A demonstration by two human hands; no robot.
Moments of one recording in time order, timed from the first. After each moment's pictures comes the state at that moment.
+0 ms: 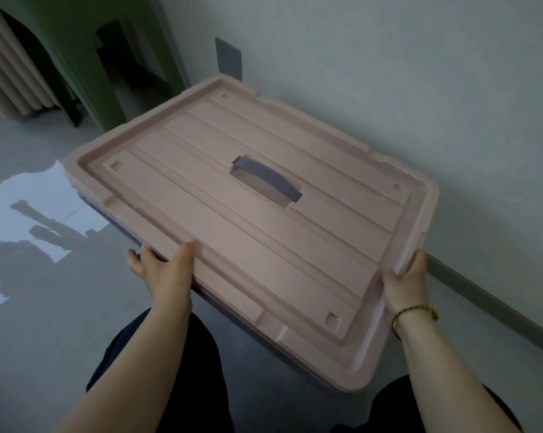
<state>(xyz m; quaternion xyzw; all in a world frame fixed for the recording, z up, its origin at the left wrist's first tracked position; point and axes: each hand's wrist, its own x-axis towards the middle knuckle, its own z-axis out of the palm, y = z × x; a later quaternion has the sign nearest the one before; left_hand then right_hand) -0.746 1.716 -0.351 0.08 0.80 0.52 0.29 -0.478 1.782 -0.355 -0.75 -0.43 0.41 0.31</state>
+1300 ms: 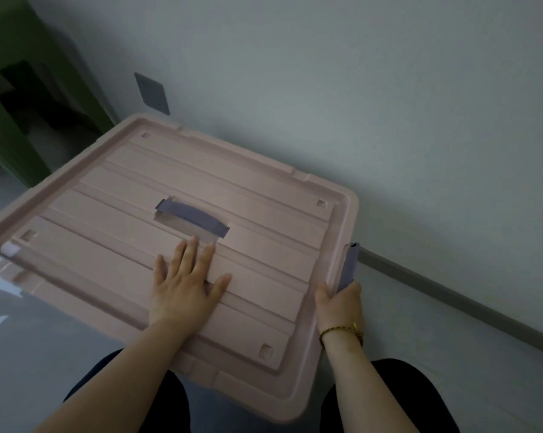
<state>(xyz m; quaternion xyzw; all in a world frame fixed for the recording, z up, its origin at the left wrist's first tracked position) -0.685 1.752 -0.360 0.64 0.76 -0.01 0.13 -0.483 1.764 -0.358 -0.83 -0.37 0.35 0.23</state>
